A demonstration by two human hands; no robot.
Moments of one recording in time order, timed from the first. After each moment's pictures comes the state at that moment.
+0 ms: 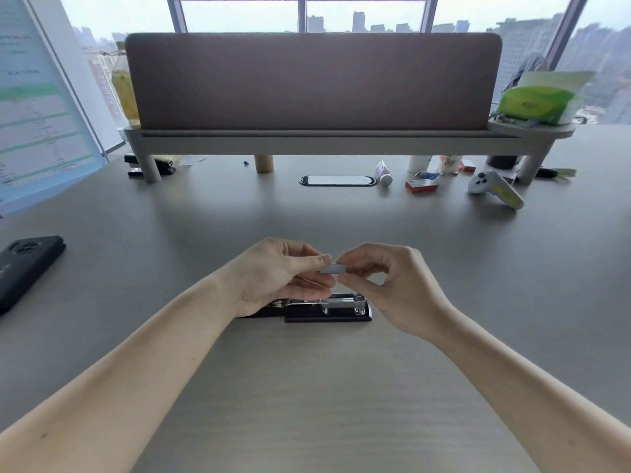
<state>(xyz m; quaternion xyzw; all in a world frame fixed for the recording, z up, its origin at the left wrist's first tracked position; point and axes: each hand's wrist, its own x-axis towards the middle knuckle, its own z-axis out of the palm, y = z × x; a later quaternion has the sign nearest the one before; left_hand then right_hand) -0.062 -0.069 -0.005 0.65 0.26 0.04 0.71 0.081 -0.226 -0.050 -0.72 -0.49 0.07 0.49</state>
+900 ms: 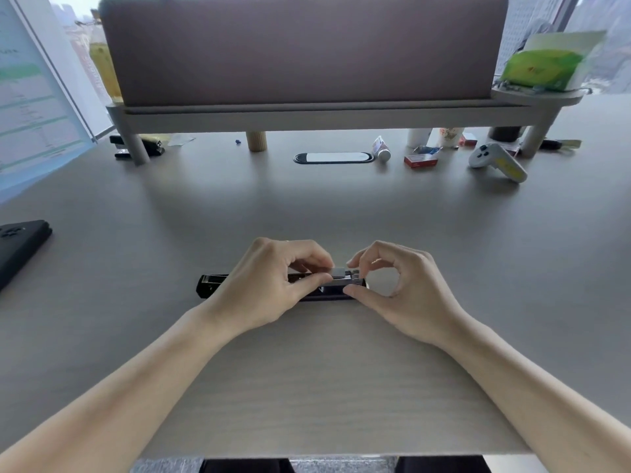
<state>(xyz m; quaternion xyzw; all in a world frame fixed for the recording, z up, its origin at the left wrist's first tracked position) -0.081 -0.079 -0.049 0.92 0.09 0.24 0.30 0.074 -0.254 -0.074 -0.72 -0.52 0.00 0.45</state>
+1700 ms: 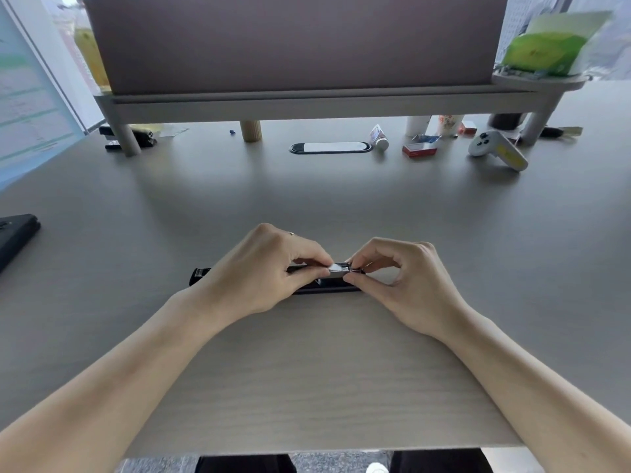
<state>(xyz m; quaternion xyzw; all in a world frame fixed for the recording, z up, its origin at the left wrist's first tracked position) -0.076 -0.073 -0.040 0.95 0.00 0.22 0.21 0.077 -0.253 -0.079 -0.75 -0.49 0.02 0.45</state>
